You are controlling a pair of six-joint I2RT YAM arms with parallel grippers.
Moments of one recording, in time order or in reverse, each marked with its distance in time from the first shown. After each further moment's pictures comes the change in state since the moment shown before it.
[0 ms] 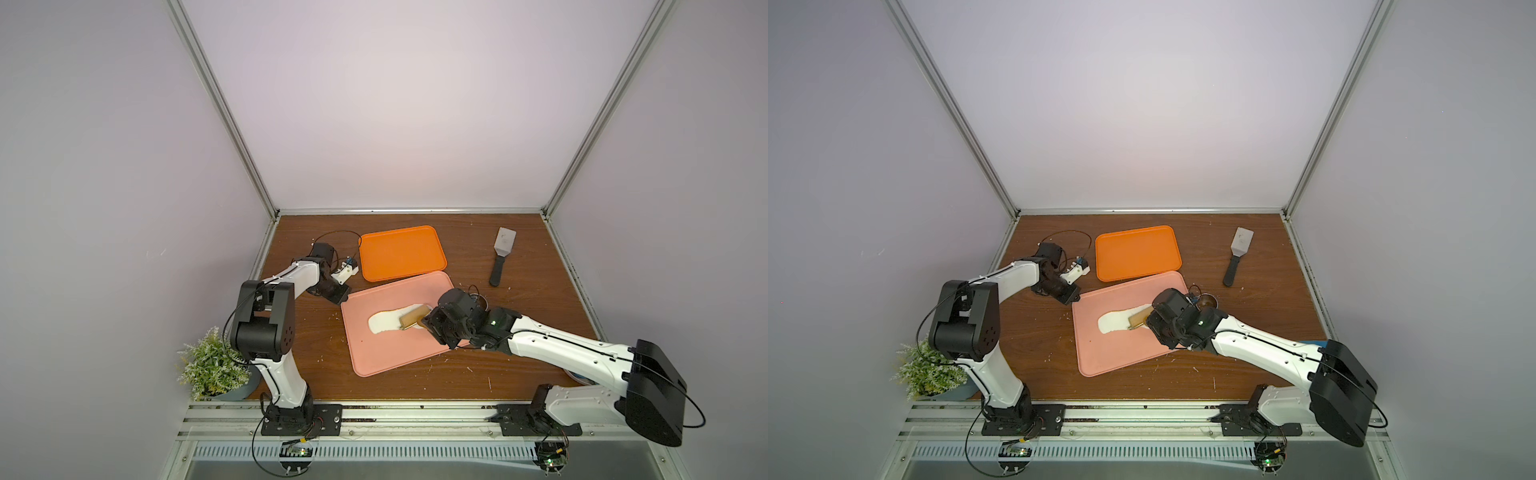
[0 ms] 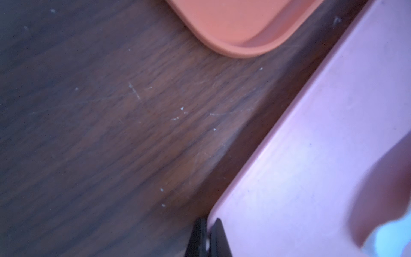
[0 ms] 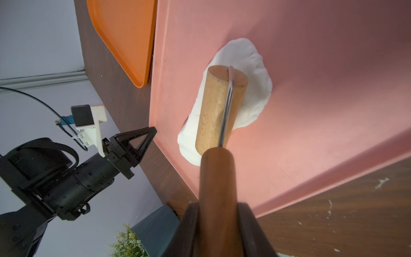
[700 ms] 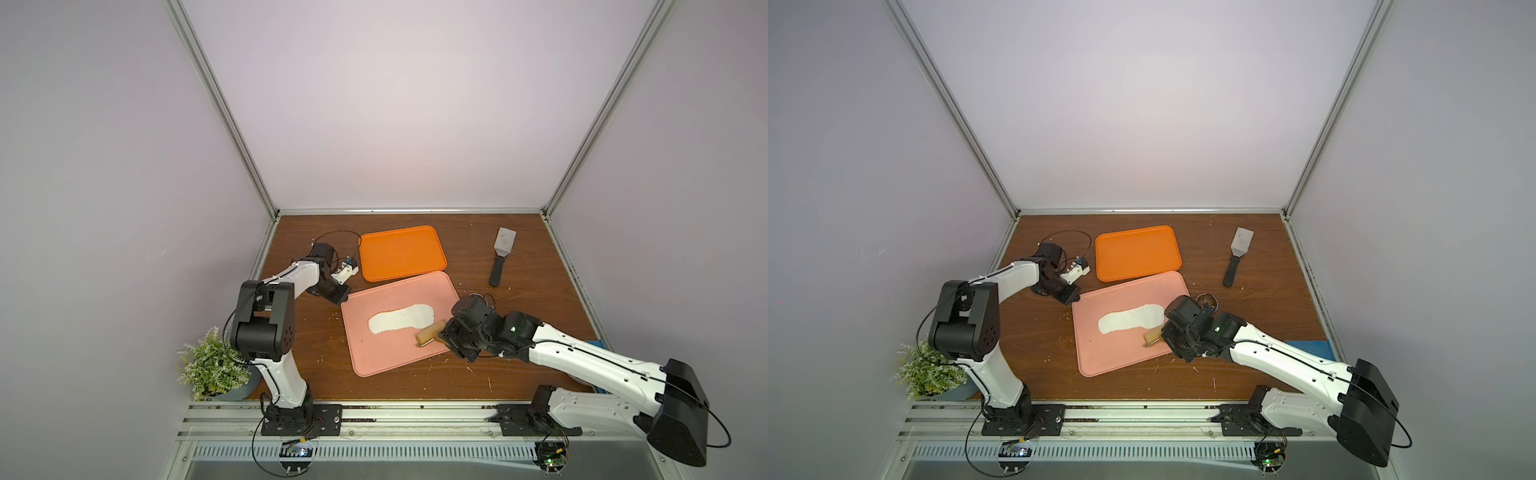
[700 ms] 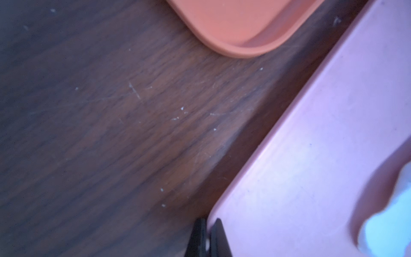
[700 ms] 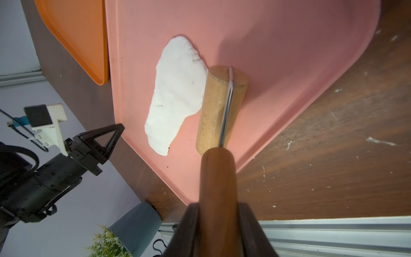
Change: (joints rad) left arm 0.001 0.000 0.000 0.000 0.001 -0.001; right arm -0.018 -0.099 0.026 -0.257 -0.016 -0.006
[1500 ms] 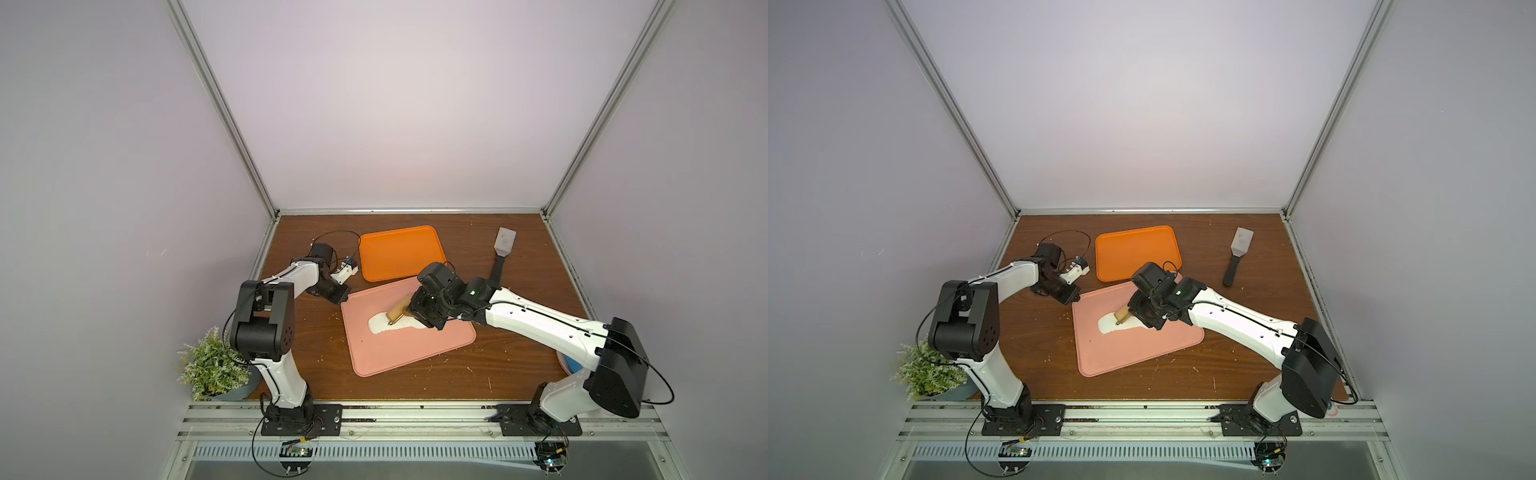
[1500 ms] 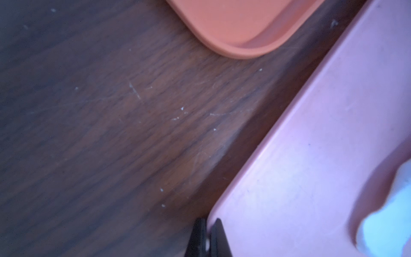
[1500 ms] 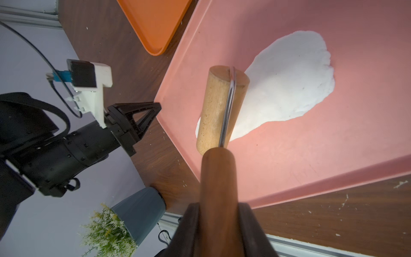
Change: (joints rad) left arm 0.006 0.000 0.000 0.003 0.014 0.001; right arm -0.002 0.349 0.350 0.112 -0.036 -0.236
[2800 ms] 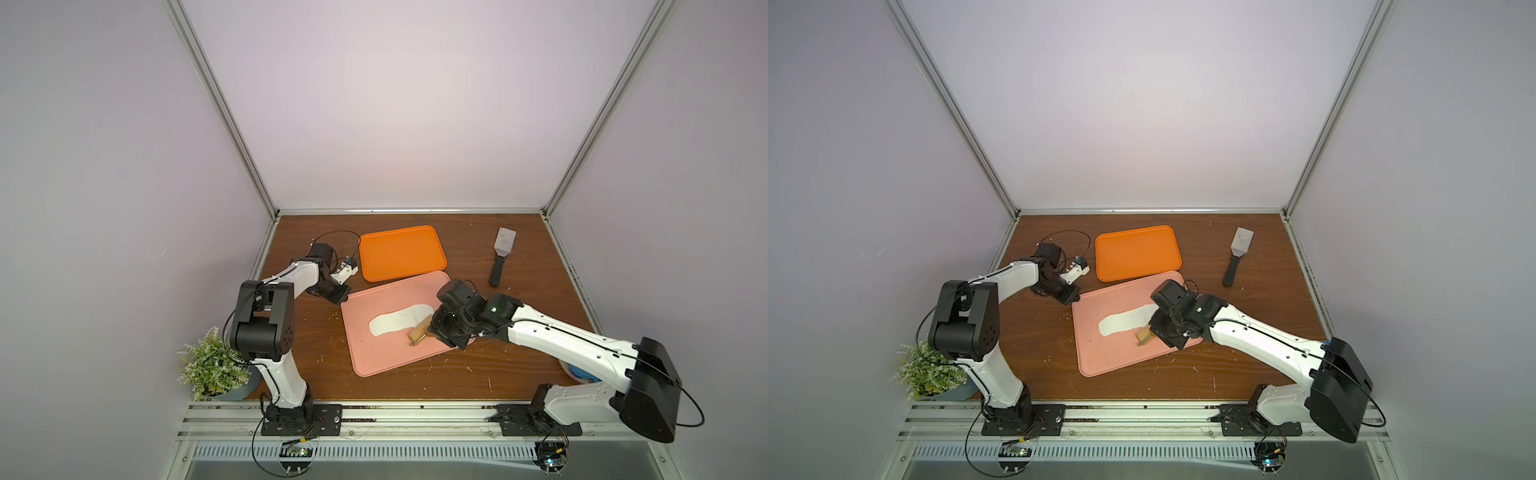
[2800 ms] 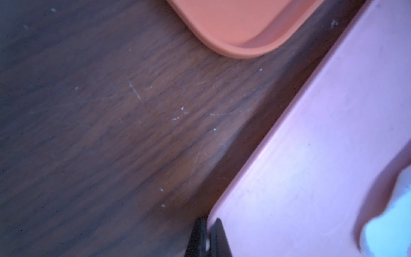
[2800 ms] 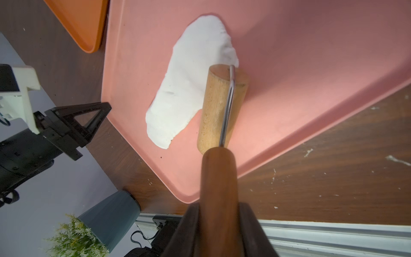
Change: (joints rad) left arm 0.000 0.000 0.001 0.000 0.000 0.000; right arm -0.011 -0.141 -0.148 -0.087 -0.024 -0.006
